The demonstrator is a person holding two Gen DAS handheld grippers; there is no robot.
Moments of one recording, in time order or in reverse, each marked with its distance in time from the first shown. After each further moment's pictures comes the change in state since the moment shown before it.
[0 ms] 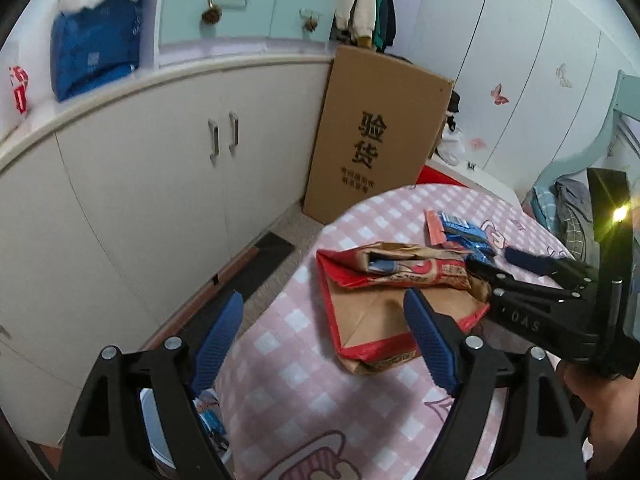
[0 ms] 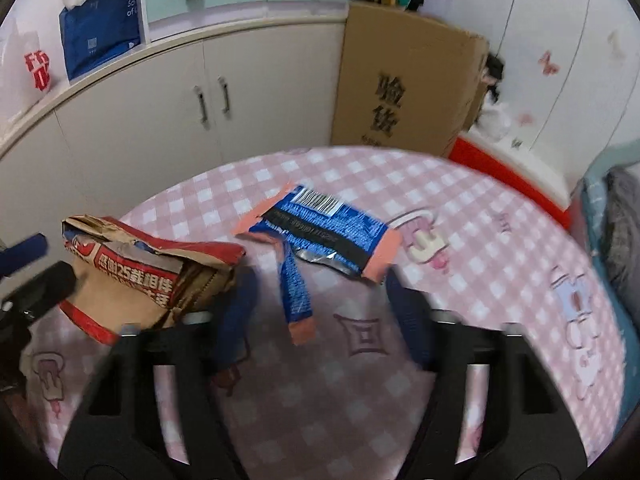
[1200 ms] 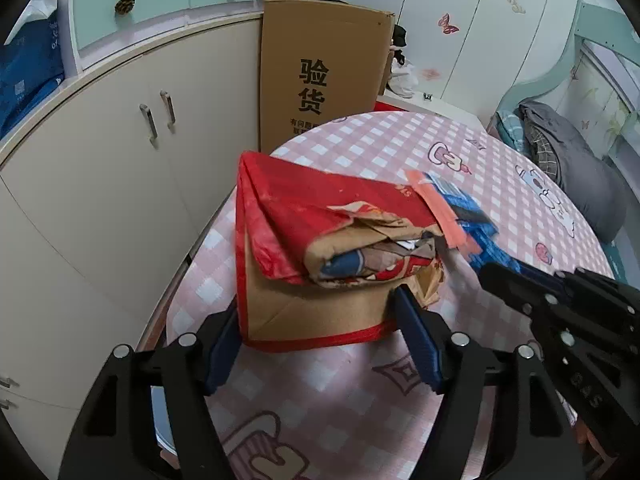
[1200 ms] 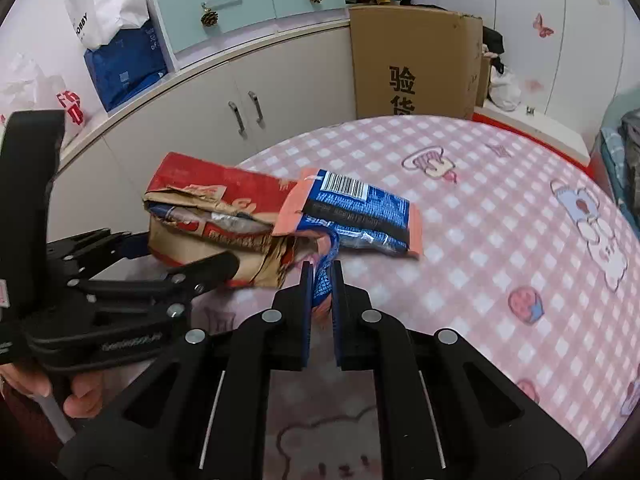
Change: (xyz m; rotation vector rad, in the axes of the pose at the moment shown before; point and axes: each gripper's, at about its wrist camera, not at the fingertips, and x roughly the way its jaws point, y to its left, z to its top) left arm 0.019 -0.045 -0.014 0.209 0.172 -0.092; right arm -0.069 0.014 -0.061 0.140 -0.066 0.124
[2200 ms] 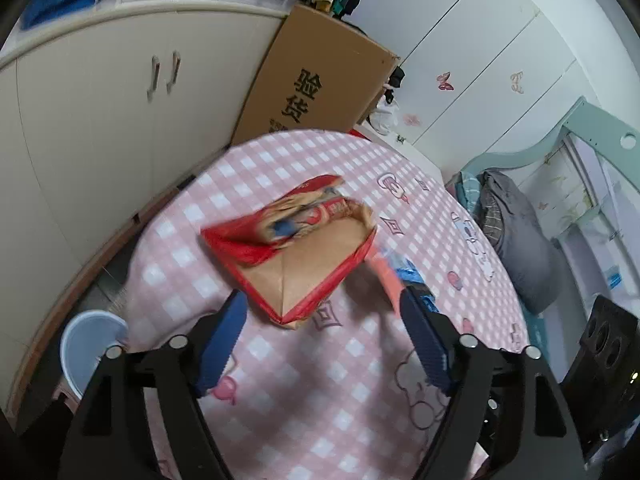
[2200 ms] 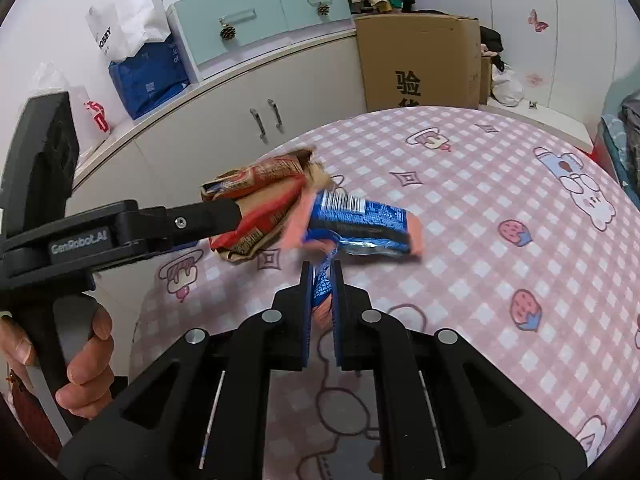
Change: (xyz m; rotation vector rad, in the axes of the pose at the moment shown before) left arm -0.053 0.010 -0.039 -0.280 -0.062 -0.240; right arm -0.047 0.013 -0.042 0.031 -0.043 0.059
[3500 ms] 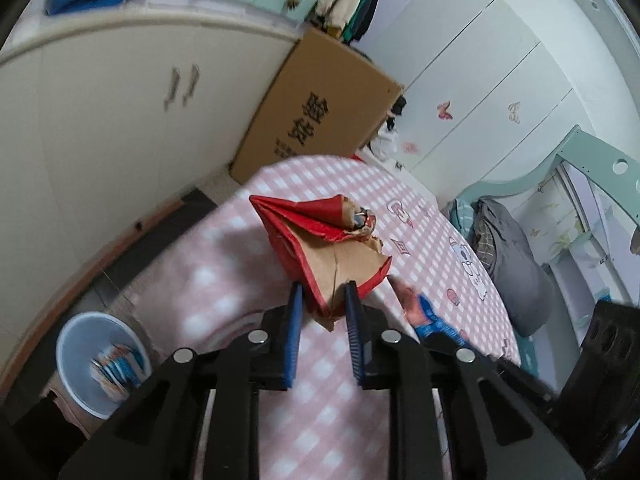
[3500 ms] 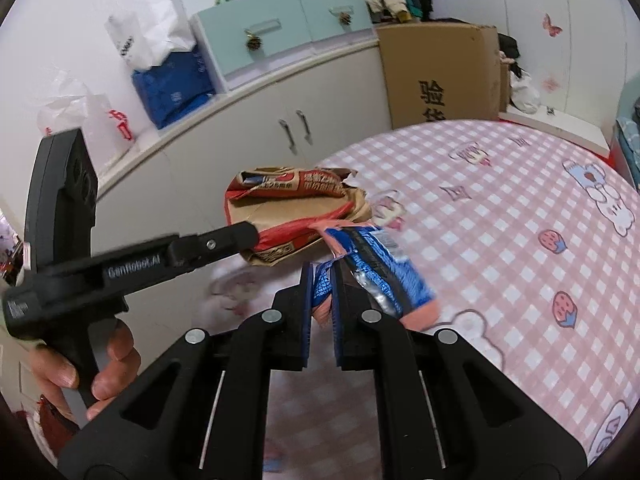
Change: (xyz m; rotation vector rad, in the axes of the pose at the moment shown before) left arm -0.039 0.036 -0.007 -0.059 -0.105 -0.030; right arm -0.011 0.041 0.006 -0.003 -0.040 0.079
